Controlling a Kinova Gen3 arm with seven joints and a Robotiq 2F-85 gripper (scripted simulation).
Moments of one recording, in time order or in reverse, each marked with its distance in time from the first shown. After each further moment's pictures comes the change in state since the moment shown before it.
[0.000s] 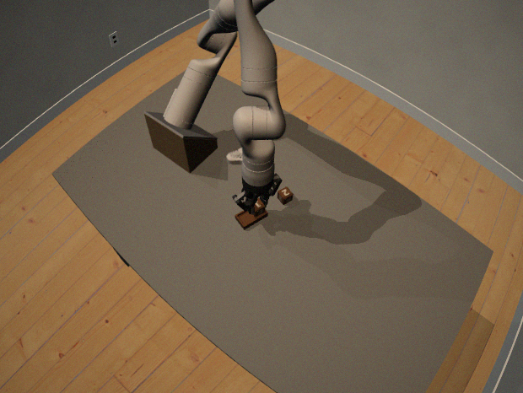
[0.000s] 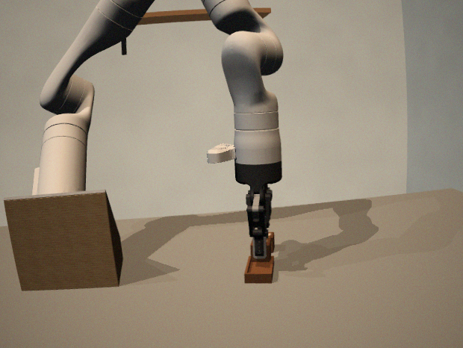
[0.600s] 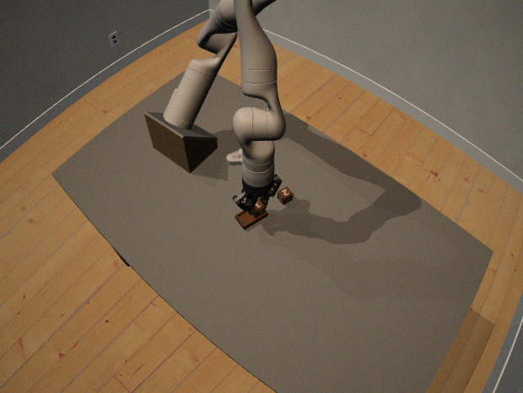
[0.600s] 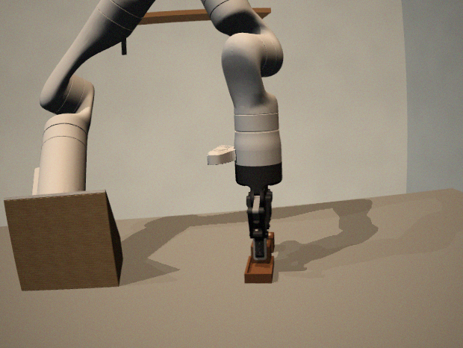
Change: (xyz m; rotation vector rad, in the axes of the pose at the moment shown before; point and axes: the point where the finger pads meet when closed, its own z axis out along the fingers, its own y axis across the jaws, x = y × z) arm -0.001 0.000 0.003 0.001 -0.002 0.000
